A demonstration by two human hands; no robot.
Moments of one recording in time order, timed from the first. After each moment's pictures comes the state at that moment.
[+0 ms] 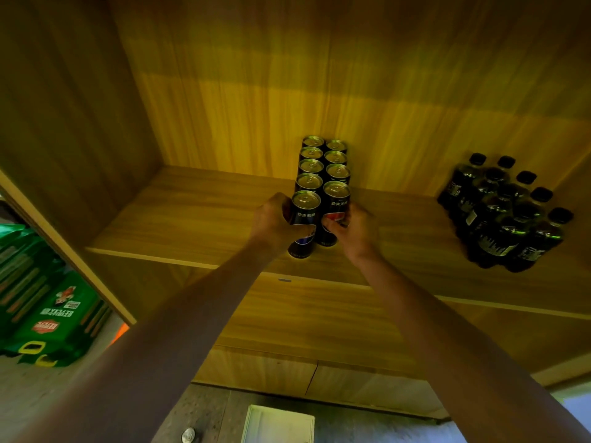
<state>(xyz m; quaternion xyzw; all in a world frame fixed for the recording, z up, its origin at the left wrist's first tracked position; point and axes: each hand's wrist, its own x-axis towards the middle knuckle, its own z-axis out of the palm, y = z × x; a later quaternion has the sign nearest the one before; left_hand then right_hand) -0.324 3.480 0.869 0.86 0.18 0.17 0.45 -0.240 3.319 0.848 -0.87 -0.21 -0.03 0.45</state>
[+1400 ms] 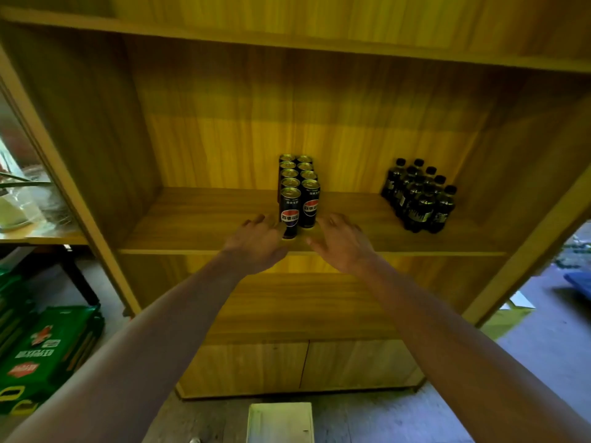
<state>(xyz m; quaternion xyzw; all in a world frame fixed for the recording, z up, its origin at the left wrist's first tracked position) -0.503 3.464 0.937 1.00 -0.07 0.06 -0.03 -0.422 3.265 0.925 -0.96 -0.28 -0.06 0.04</state>
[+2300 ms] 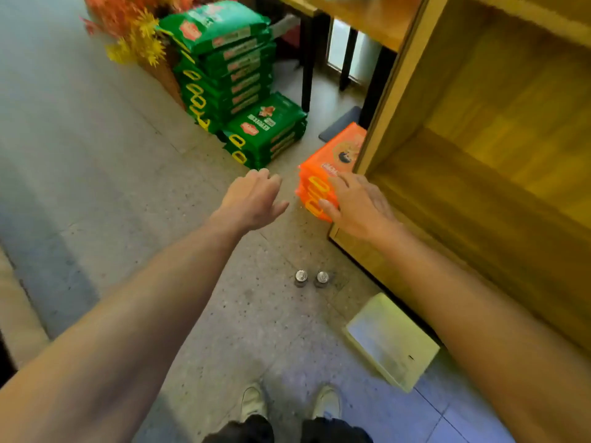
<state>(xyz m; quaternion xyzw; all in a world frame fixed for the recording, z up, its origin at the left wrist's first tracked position) -0.830 3.727 0.569 0.92 0.39 -0.03 0.08 -0.628 3.631 0.536 -0.76 -0.64 0.10 0.10</state>
